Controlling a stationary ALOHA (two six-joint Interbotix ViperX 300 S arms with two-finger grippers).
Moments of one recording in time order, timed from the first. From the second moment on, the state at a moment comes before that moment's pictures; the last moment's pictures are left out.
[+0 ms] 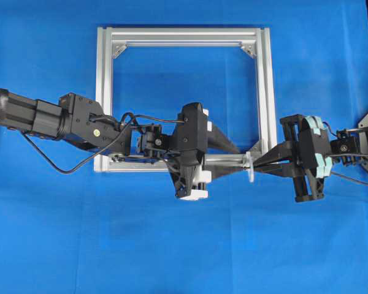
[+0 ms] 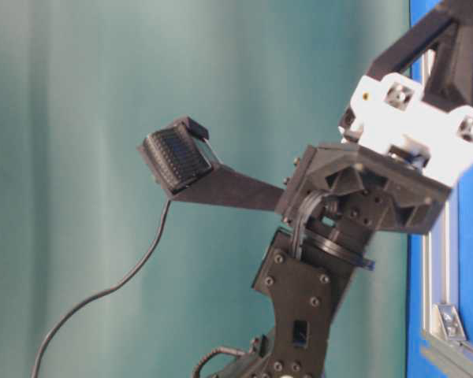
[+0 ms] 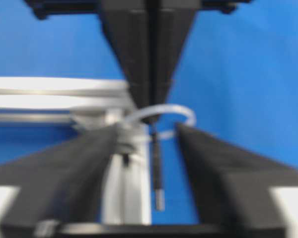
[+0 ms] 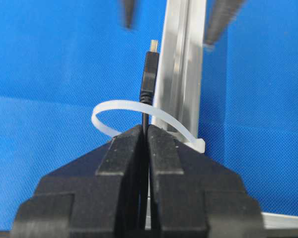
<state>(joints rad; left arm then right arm) -0.10 0.35 0.38 -0.08 -0.41 -0.02 0.19 -0.18 1.24 0.09 -0.55 0.11</state>
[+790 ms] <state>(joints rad) -0.11 0.48 0.34 -0.08 -0.43 -0.02 0.19 -0.18 1.24 0.09 -0.55 0.11</state>
